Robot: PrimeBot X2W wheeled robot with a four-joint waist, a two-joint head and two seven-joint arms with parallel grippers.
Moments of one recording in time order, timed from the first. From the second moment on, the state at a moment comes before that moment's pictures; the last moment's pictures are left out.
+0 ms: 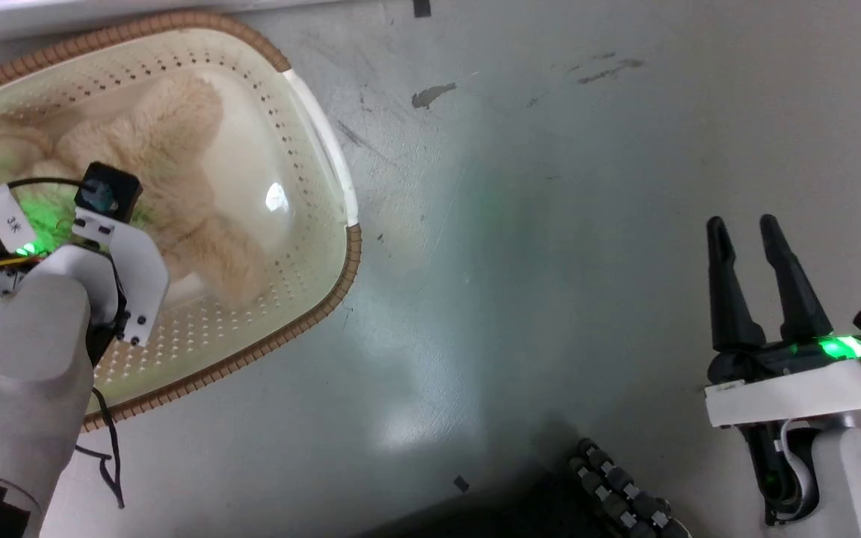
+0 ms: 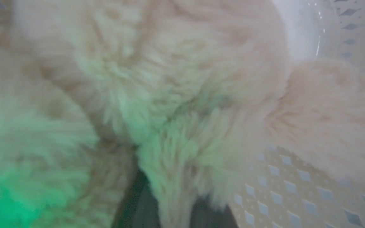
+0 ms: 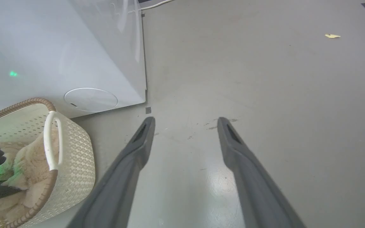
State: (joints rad) left arm -0.96 0.46 -0.64 1.10 -0.33 -0.10 0.14; right arm -0.26 -0.05 -0.01 0.10 0.40 0.13 -0.24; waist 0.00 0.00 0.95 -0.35
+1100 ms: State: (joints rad) left arm -0.62 0.28 -0.57 0.95 -0.47 -0.05 -0.25; right arm -0.13 -0.05 -0.17 0.16 0.26 0.13 -0.26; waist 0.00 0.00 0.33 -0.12
